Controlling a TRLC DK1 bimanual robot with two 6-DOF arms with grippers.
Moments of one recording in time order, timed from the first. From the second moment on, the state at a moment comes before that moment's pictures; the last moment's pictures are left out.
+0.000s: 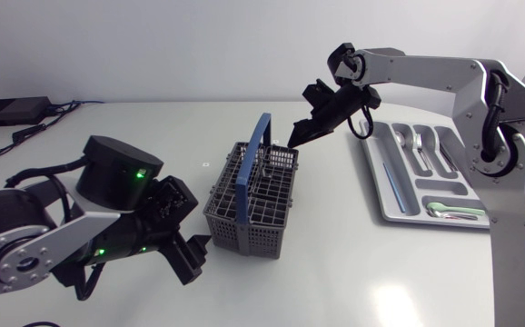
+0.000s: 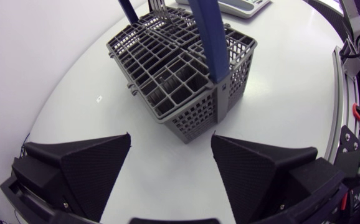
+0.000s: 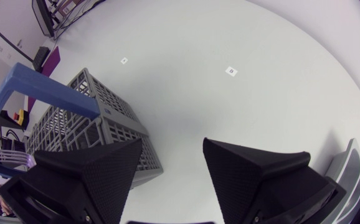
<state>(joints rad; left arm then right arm) -0.67 1.22 0.65 -0.28 -0.10 0.32 0.22 2.37 2.06 -0.89 -0.49 -0.38</state>
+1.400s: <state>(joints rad) -0.13 1.24 0.81 -0.28 0.19 0.53 0.39 1.32 1.09 -0.55 -0.23 -0.40</state>
